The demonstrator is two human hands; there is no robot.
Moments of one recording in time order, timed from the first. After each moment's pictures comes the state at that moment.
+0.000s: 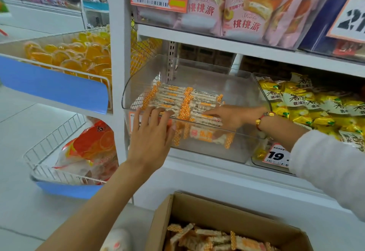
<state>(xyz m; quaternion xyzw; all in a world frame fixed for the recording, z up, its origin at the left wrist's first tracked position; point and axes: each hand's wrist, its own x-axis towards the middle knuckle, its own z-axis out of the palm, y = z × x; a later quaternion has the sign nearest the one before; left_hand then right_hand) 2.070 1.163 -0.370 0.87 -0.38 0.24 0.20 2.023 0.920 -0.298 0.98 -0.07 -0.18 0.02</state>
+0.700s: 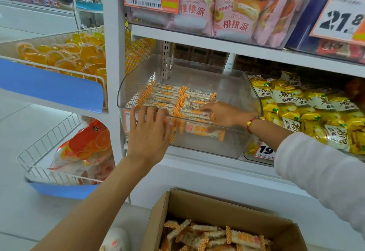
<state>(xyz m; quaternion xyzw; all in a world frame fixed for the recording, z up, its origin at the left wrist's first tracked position) 2.064 1.155 -0.370 0.86 -0.35 0.27 0.24 2.013 0.925 -0.307 0.99 -0.12 -0.08 -0.03</state>
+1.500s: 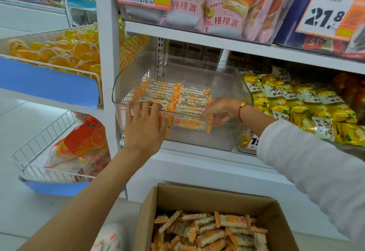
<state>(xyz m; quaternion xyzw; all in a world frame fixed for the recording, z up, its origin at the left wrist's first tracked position) 2.066 1.154 -0.368 0.88 -0.36 0.22 0.23 2.004 0.946 -0.286 0.85 -0.37 -0.13 -0.36</state>
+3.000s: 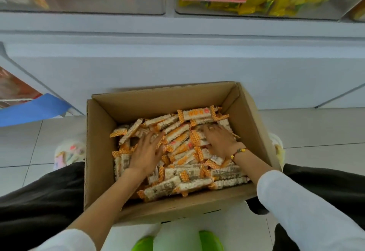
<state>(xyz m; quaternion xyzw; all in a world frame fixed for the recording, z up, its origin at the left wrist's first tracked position) 1.870 1.148 -0.662 0.86 -0.42 -0.28 0.10 1.716 0.944 -0.638 0.95 -0.20 -0.22 -0.06</state>
